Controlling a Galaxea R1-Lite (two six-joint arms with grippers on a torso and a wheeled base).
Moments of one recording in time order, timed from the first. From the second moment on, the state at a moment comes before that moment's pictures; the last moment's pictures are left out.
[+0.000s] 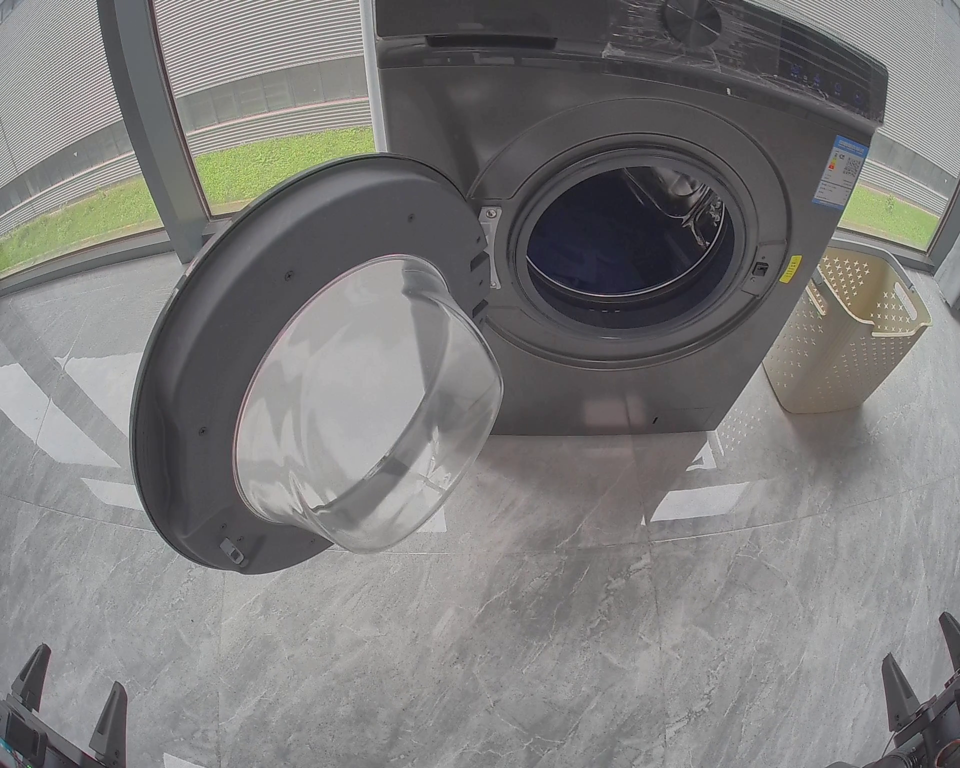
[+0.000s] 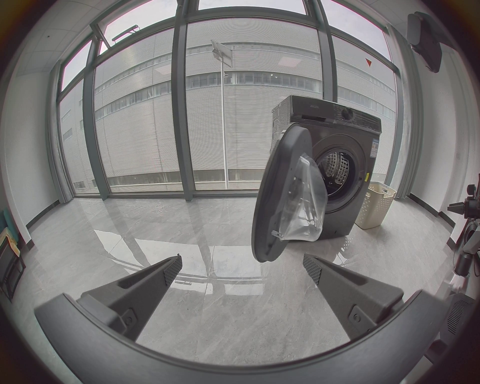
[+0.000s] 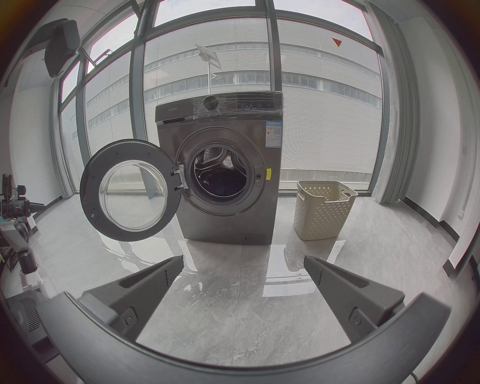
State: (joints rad) left arm 0.00 0.01 -0.02 0.00 0.01 0.00; right arm 0.00 0.01 -0.02 0.00 0.05 -0.02
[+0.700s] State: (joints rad) left arm -0.01 0.07 -0.18 -0.05 -0.05 -0.01; right arm 0.00 0.01 -0.02 0.00 0.05 -0.02
